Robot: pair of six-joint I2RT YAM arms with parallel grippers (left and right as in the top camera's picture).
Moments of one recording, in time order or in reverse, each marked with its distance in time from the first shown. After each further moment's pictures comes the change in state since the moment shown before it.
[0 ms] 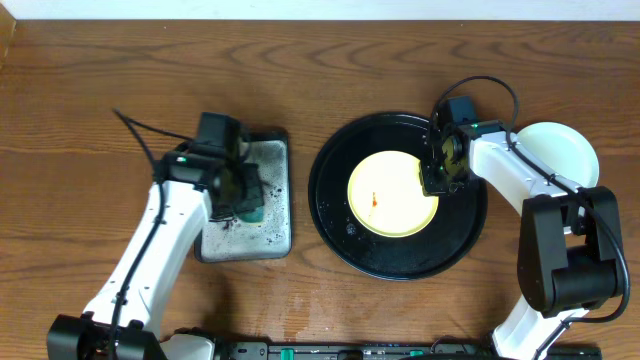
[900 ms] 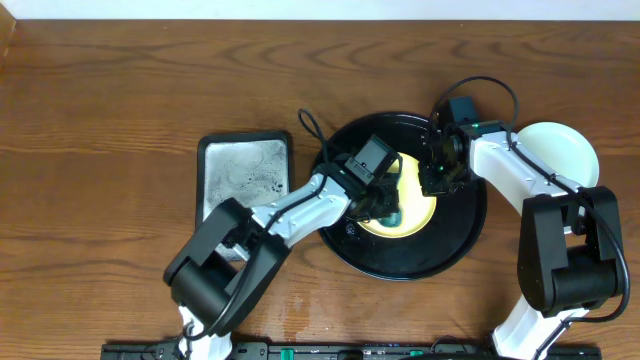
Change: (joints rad) left arm -0.532 0.523 0.118 0.608 0.180 -0.456; right arm -0.003 0.000 0.000 0.000 -0.039 -0.016
